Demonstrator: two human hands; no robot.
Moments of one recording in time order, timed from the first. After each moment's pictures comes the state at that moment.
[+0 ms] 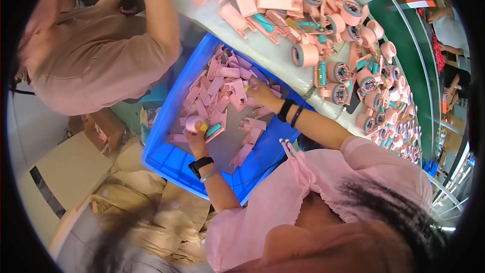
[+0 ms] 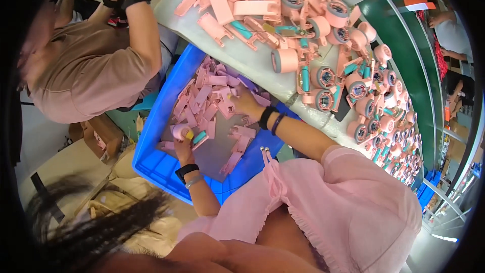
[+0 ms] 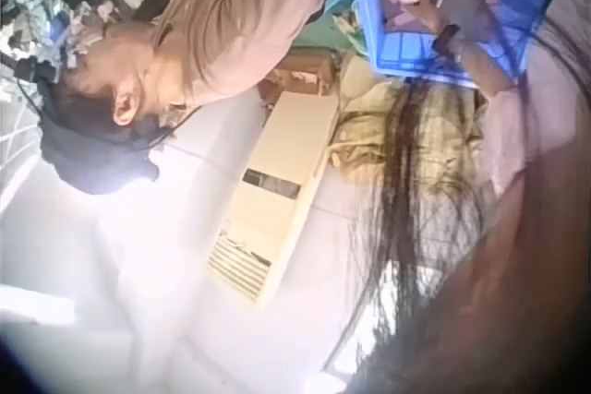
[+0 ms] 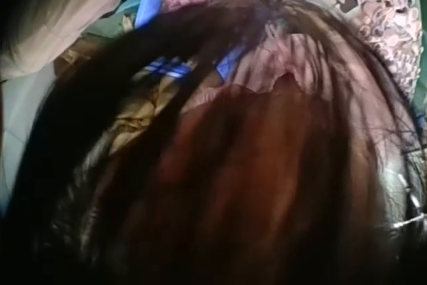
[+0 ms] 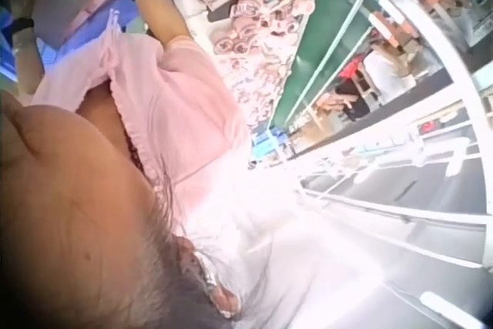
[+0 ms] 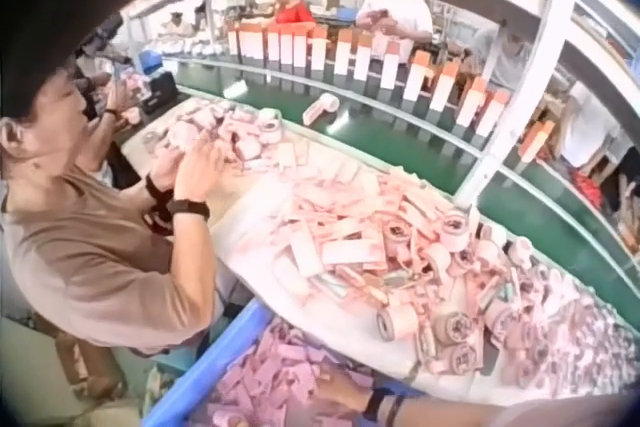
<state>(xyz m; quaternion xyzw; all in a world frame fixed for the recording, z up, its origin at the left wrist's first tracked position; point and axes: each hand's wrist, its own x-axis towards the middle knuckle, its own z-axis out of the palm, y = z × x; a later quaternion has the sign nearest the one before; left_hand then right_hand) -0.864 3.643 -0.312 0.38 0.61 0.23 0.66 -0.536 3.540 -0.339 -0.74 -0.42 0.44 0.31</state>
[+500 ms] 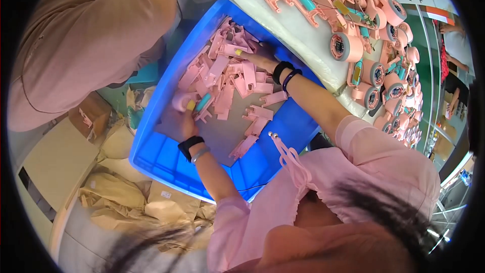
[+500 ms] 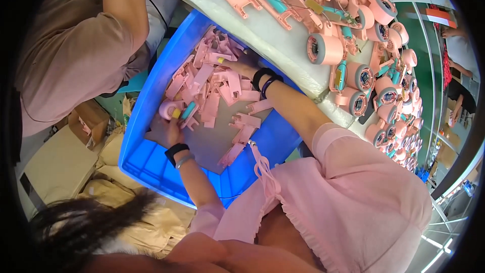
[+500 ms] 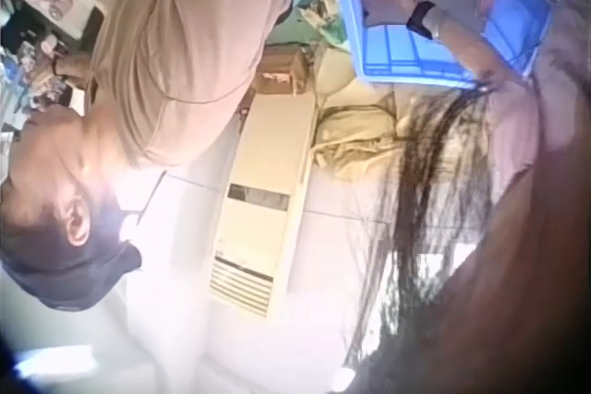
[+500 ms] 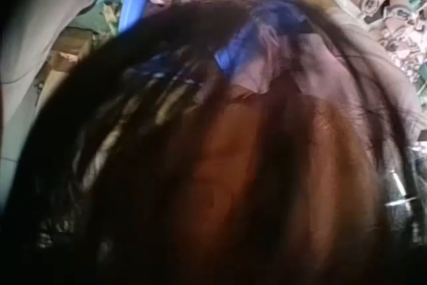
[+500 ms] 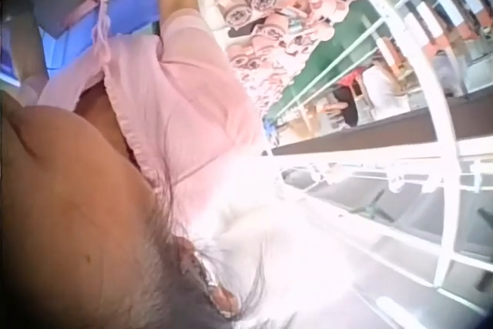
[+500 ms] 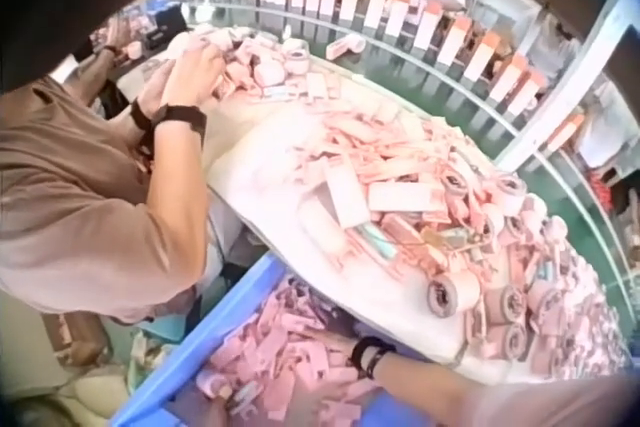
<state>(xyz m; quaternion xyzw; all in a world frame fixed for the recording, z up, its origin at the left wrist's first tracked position) -0.891 3.671 -0.411 0.43 0.60 0.32 0.59 -0.534 3.651 -0.387 -0.84 -0.36 0.38 0.13</state>
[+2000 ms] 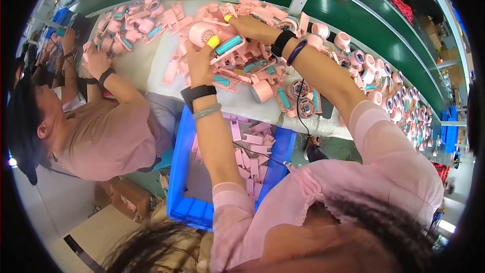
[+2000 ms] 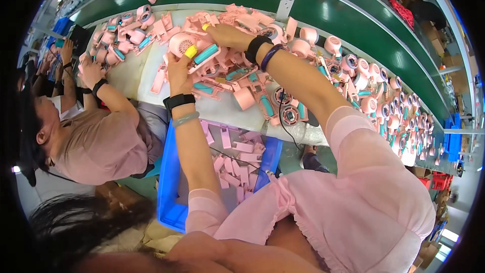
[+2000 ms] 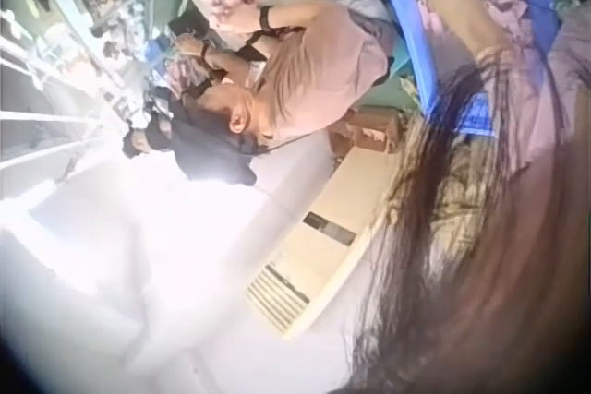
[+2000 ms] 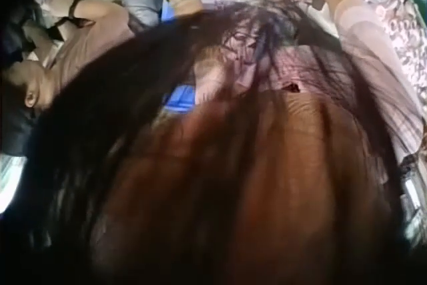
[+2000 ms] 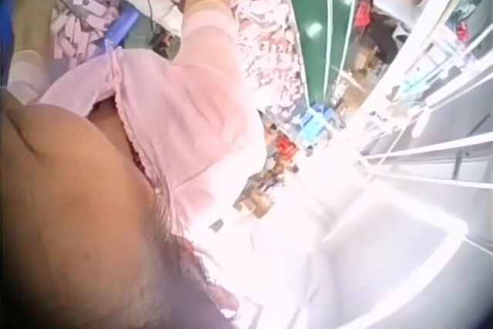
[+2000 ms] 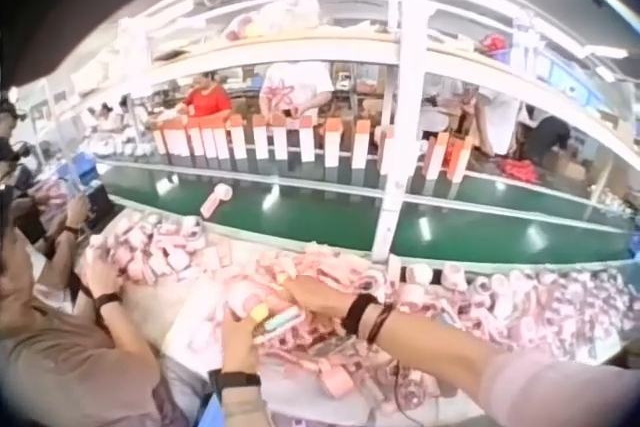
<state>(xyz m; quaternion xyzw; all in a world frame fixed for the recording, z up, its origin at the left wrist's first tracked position) -0.465 3.796 -0.085 0.46 0.22 0.32 0.80 -0.327 3.681 -0.025 -0.77 -0.28 0.36 0.45</state>
